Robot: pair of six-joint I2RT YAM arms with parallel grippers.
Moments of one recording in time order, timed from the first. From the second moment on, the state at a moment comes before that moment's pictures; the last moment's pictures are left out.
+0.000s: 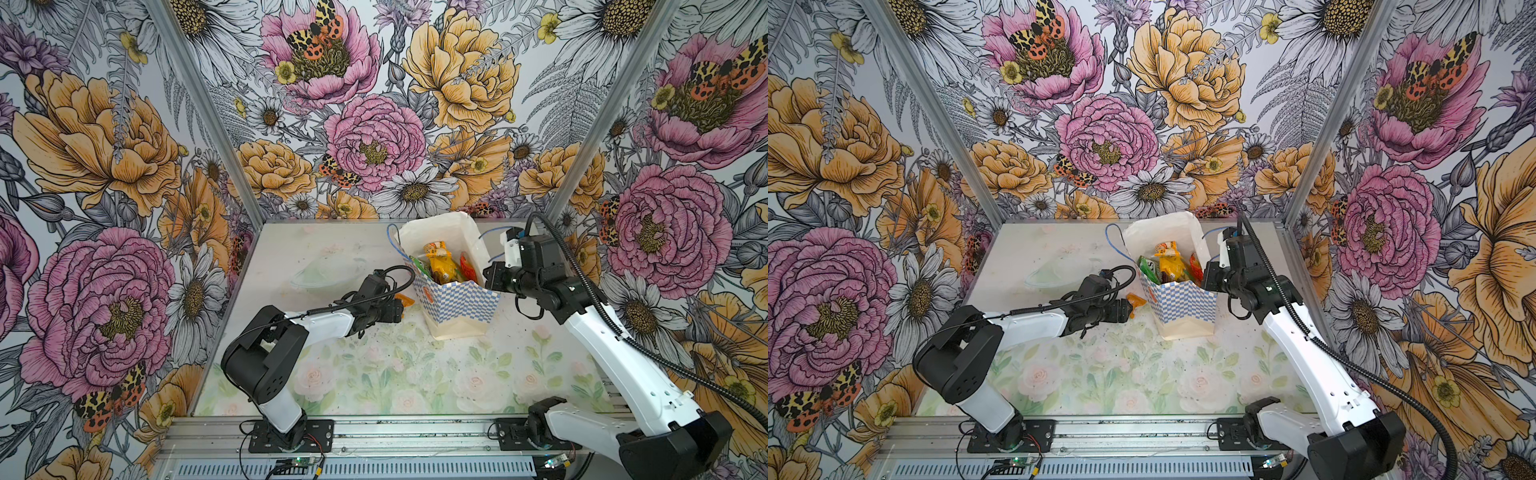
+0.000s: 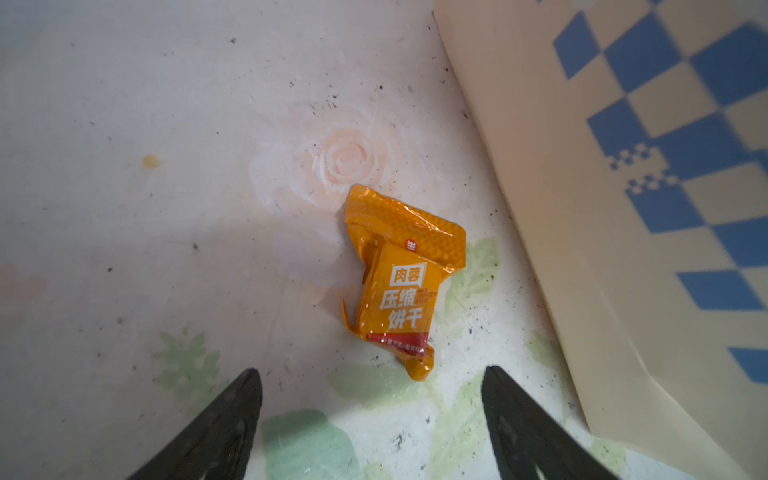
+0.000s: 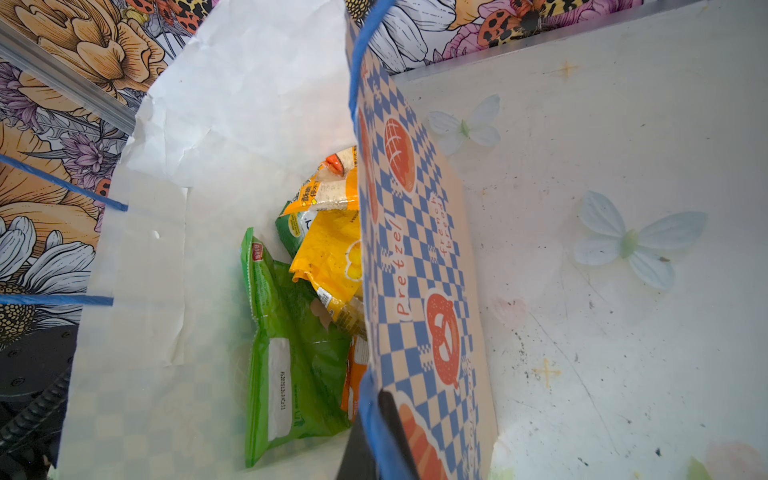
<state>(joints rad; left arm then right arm) -0.63 1.67 0.84 0.01 0.02 -0.47 0.31 1.14 1.18 -0.77 -0.12 0.40</state>
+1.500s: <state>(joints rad) -0.70 1.63 0.78 -0.01 -0.17 -0.55 0.31 1.14 1.18 -0.77 -0.12 0.40</state>
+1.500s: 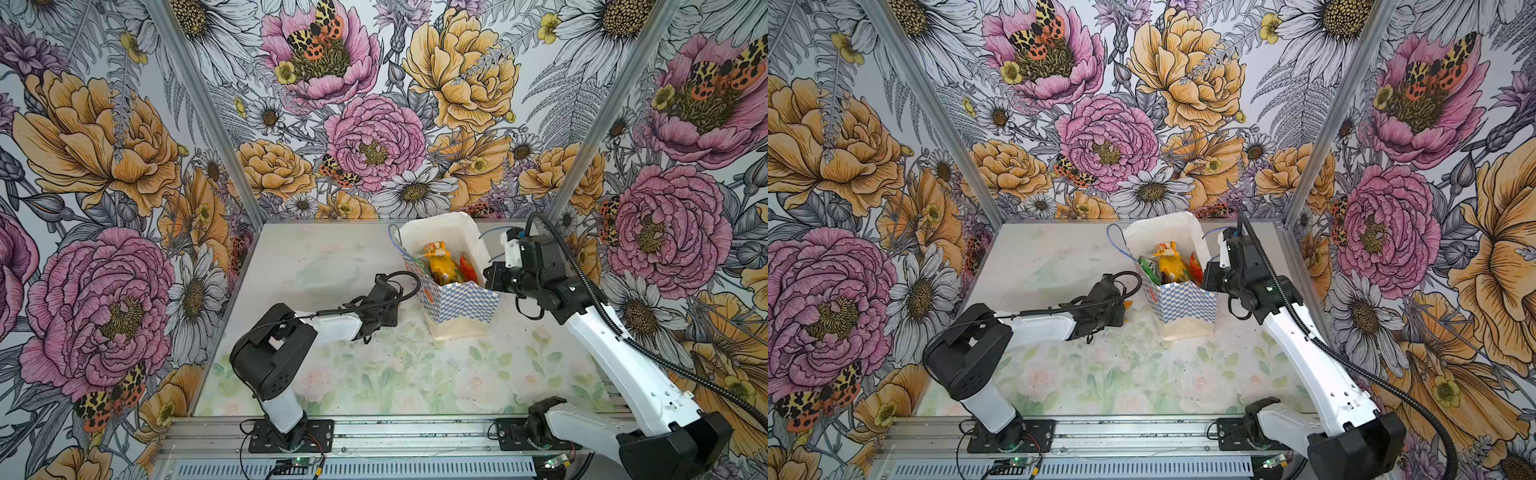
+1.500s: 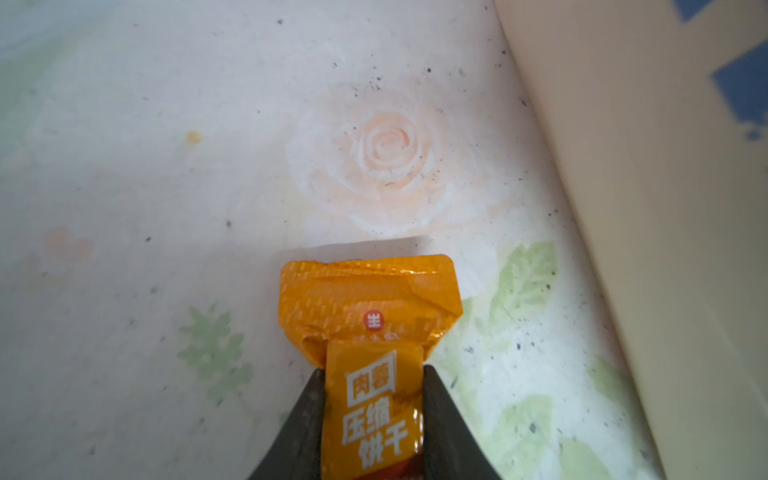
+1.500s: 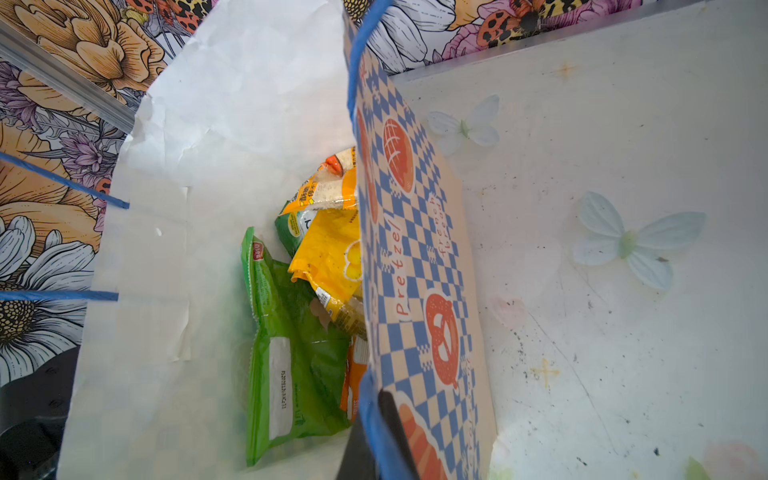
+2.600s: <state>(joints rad) -0.70 0.98 1.15 -0.45 -0.23 -0.49 0.31 1.14 1.18 -0.77 -0.13 0.40</state>
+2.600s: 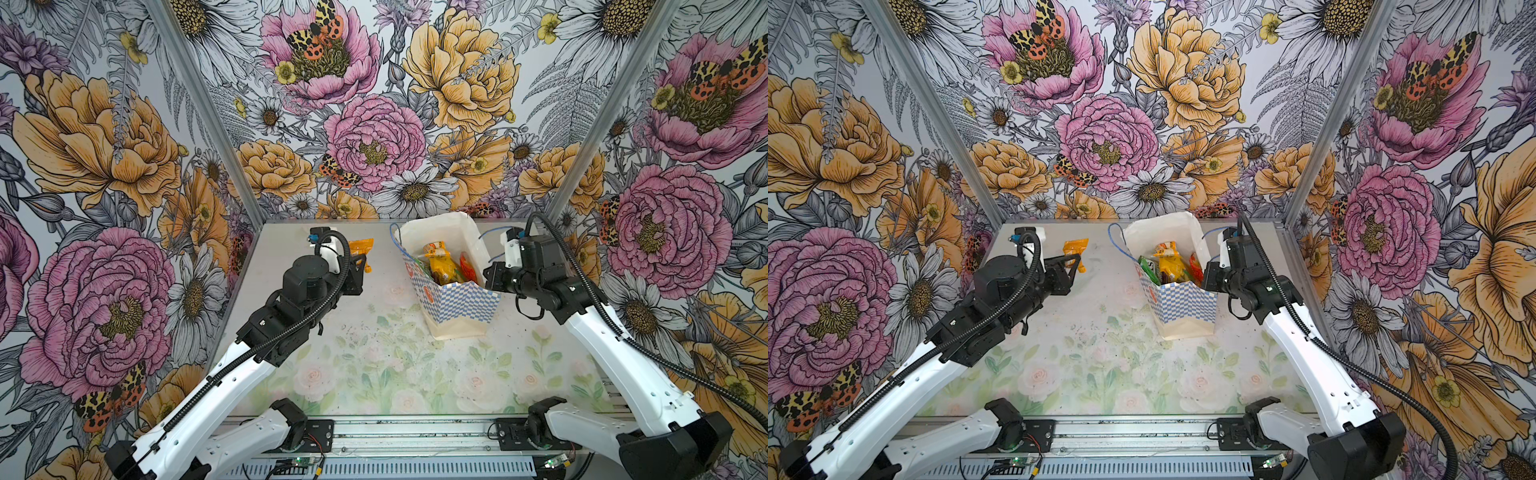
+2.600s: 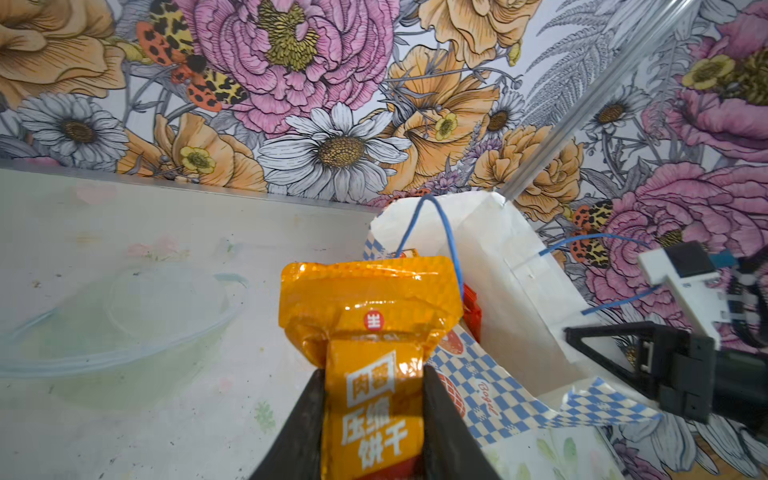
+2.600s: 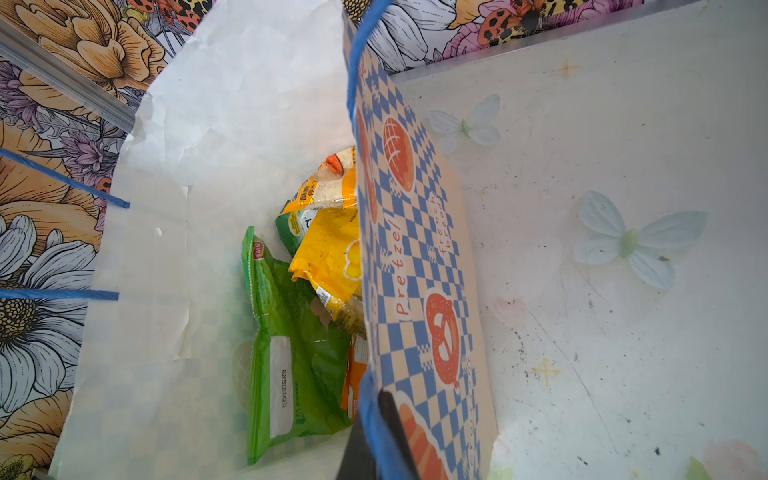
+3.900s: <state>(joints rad) -0.93 1.85 1.99 -0.80 -0.16 -0.56 0.31 1.13 1.18 -0.77 -0.13 0.40</state>
